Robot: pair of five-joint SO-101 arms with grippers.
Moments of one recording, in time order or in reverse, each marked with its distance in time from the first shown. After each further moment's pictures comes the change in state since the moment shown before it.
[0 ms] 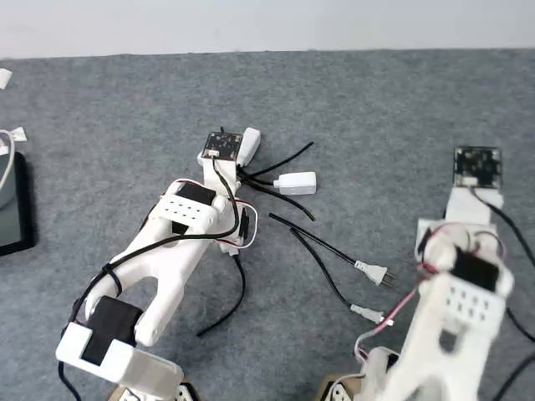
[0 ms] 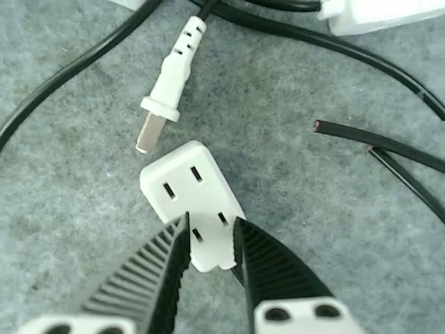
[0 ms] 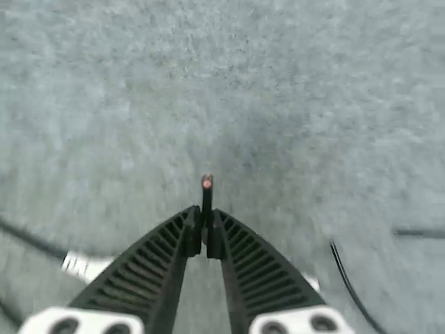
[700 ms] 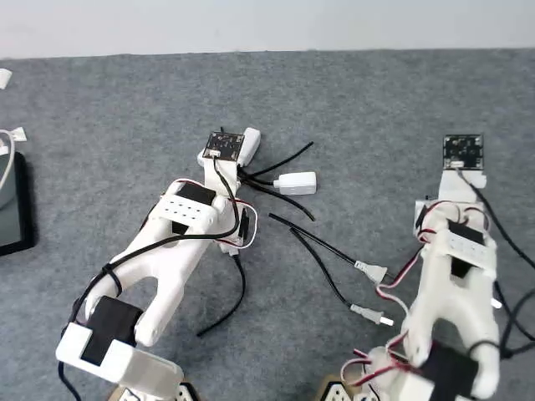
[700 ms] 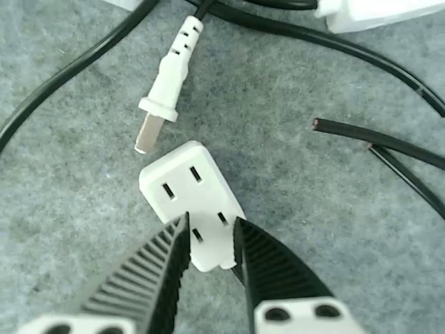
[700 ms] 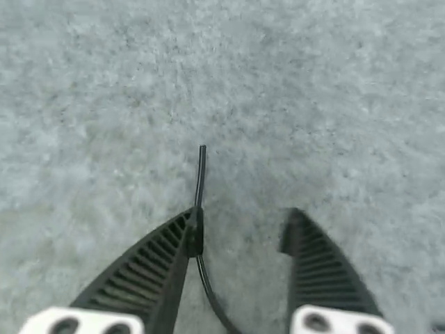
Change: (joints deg) left arm 0.0 0.0 0.0 0.0 -0.9; right arm -0.3 23.0 -2.8 -21.9 1.9
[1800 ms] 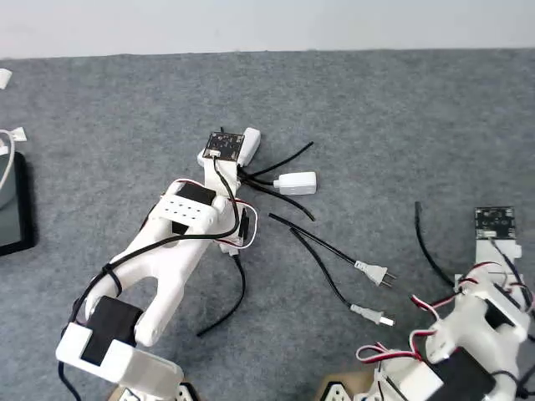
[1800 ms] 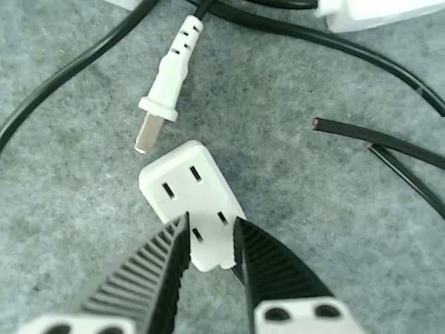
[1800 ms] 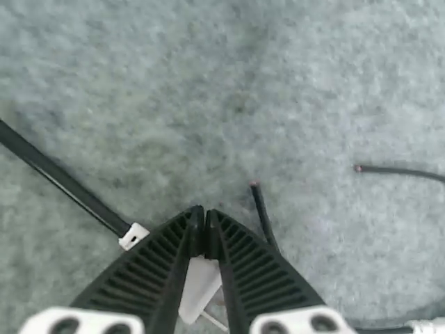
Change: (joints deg) left arm 0.0 0.0 0.0 0.0 0.0; right arm 24.6 3.7 15.0 -10.6 24.4
